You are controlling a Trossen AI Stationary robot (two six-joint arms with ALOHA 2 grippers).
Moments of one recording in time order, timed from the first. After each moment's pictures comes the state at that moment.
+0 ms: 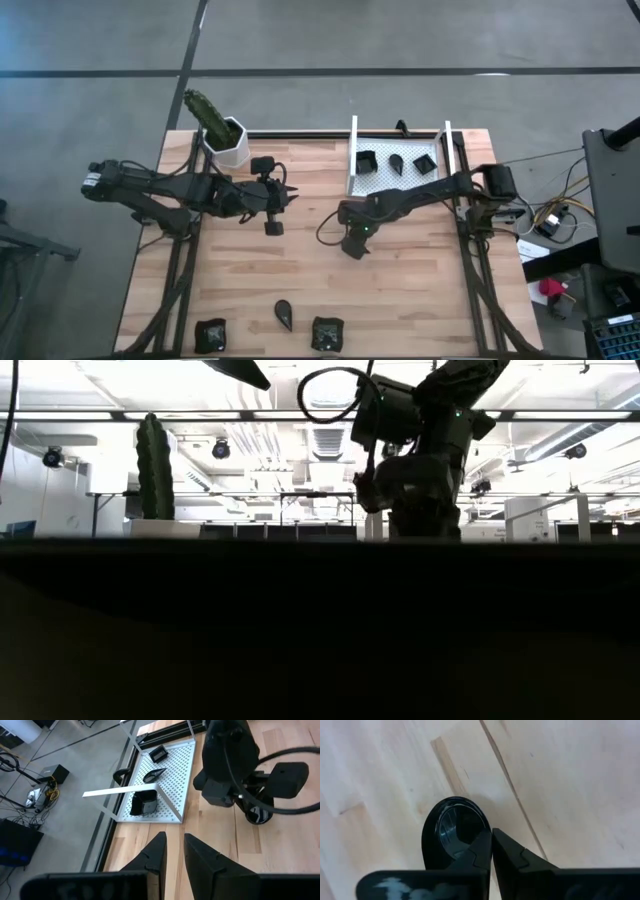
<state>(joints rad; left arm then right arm) -0.17 1.23 1.22 -0.60 -0.54 0.14 0.02 1.80 1.09 -0.50 -0.12 0.54</state>
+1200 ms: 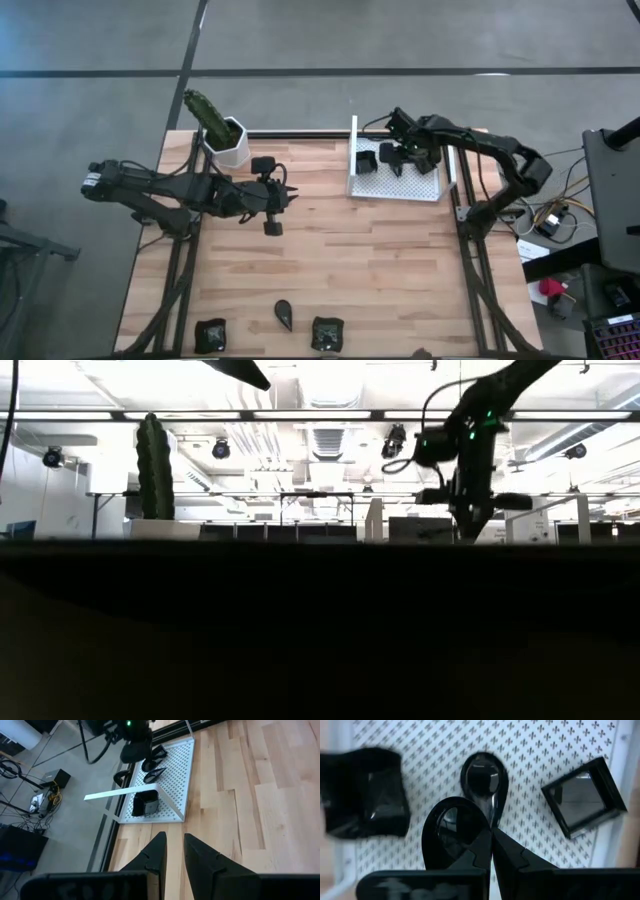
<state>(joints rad) -0.17 1.23 1.22 -0.61 -0.54 0.18 -0.72 1.55 1.09 -0.90 0.12 0.86</state>
